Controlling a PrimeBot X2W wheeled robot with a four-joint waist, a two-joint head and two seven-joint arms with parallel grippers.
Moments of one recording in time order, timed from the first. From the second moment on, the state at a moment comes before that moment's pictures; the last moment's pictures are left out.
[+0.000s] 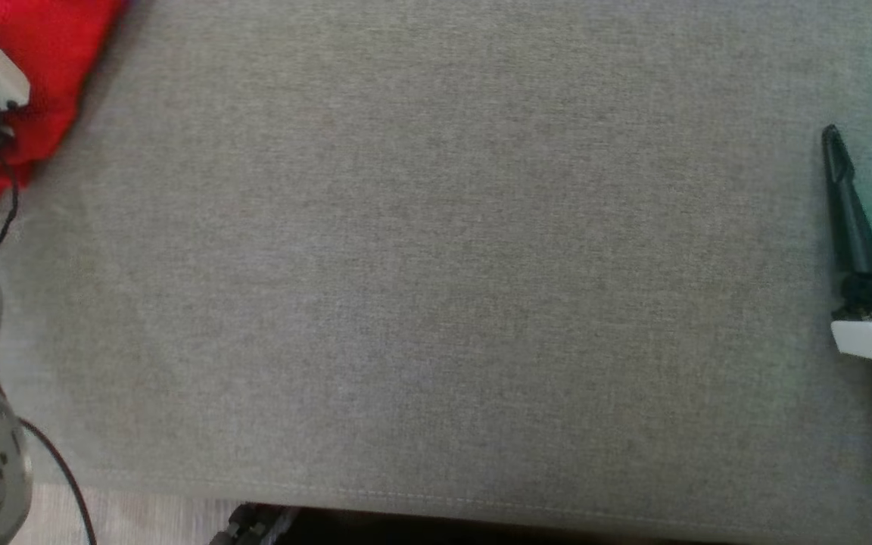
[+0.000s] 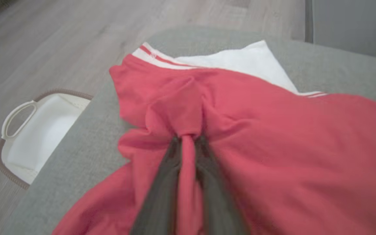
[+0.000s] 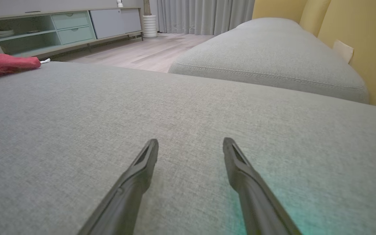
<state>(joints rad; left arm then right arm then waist) -1.15 0.28 0.12 1.18 -0.17 -0.11 0.01 -0.22 -0.47 0.10 0.03 0.26 0.13 -0.27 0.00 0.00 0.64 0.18</state>
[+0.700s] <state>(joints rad) -1.14 0.27 -0.37 0.80 -0.29 -0.13 -0.25 -0.21 -0.26 0.19 0.20 0.26 0.13 -0.26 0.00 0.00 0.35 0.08</state>
